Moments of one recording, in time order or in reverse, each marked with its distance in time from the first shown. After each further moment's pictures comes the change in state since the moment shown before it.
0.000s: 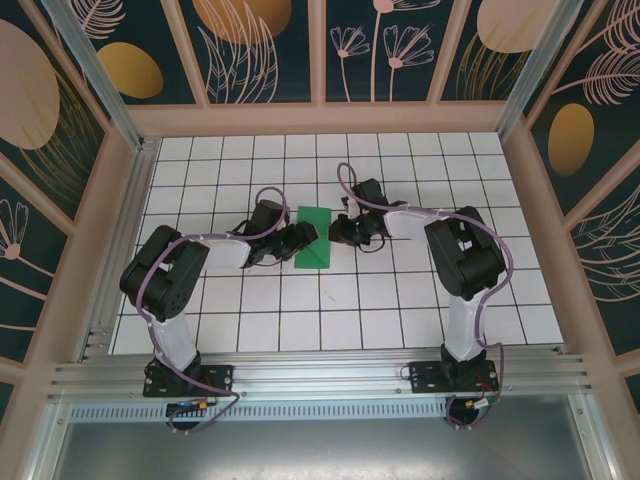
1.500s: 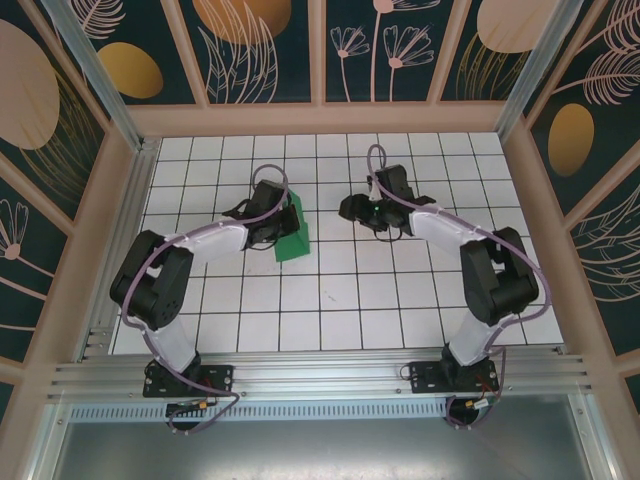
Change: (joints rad) left arm 0.006 -0.101 0.227 -0.416 -0.348 0.282; right arm -0.083 -0.274 -0.072 0.006 0.144 0.099
